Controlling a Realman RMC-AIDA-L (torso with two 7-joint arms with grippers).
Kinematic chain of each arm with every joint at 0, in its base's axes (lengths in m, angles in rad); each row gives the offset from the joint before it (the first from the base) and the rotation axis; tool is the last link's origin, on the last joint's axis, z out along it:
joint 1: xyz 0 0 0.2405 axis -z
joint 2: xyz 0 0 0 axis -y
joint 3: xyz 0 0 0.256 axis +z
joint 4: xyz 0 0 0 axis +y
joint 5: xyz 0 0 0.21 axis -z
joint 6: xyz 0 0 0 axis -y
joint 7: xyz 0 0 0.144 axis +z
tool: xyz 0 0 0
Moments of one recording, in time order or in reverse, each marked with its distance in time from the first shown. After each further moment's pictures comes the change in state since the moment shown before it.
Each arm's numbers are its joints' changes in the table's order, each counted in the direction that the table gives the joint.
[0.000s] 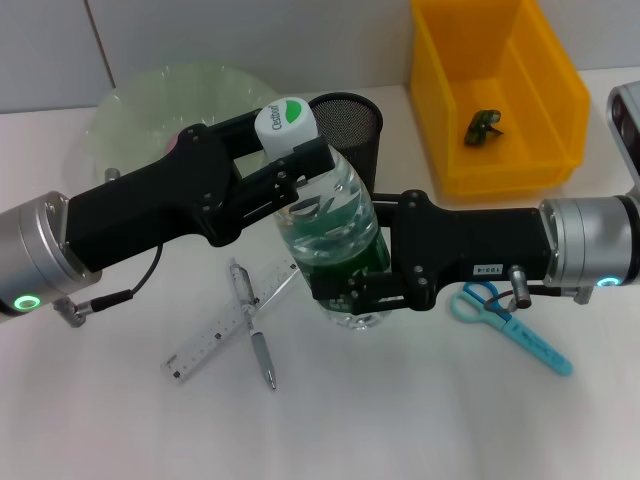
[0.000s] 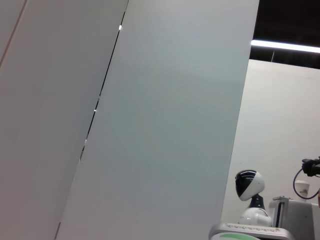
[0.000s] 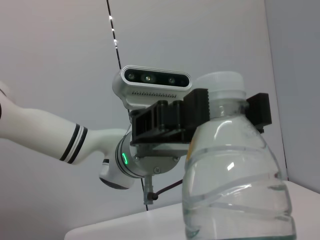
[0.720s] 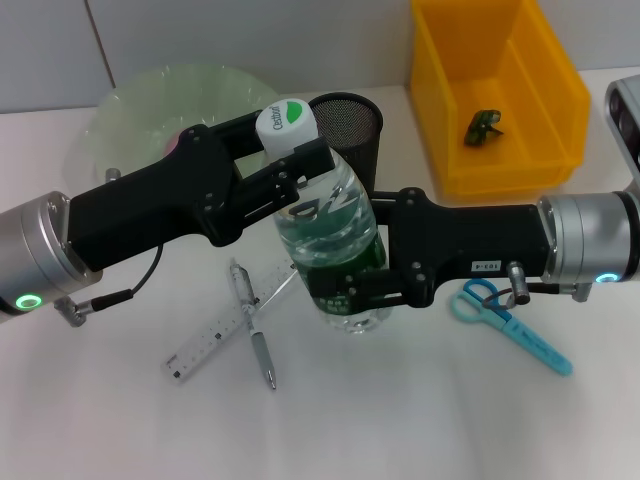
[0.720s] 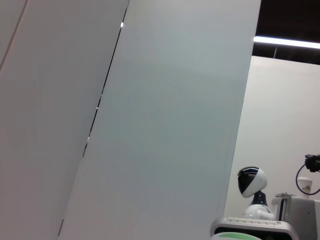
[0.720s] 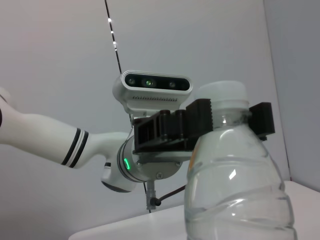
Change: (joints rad) left arm 0.001 -0.001 0.000 0.000 -0.005 0.009 0.004; right arm -0.008 0.001 -0.005 0.000 -0.005 0.004 0.024
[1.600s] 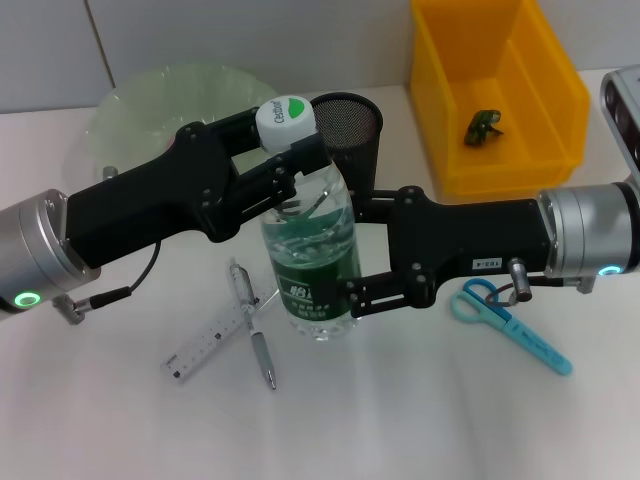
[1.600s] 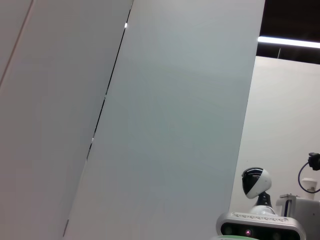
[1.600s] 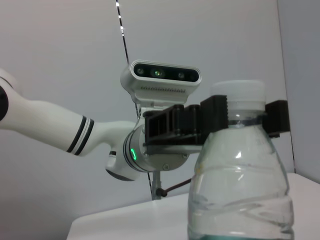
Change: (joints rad) left arm -0.001 0.000 -0.009 0.000 0.000 0.007 -0.001; right arm 0.011 0.000 -0.030 -0.078 0.018 -0.005 0.039
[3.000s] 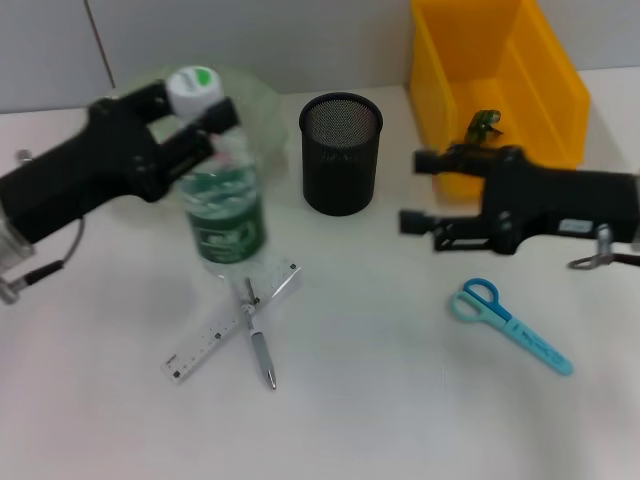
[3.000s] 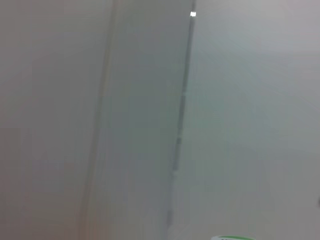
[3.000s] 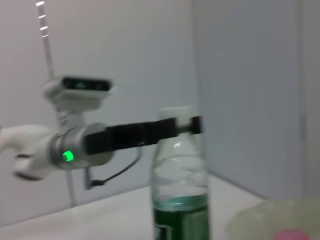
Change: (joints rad) left arm -0.121 -0.009 -0.063 0.153 0.001 0.187 0.051; right arm 0.124 0.018 0.178 -0.134 0.028 -0.022 0.052
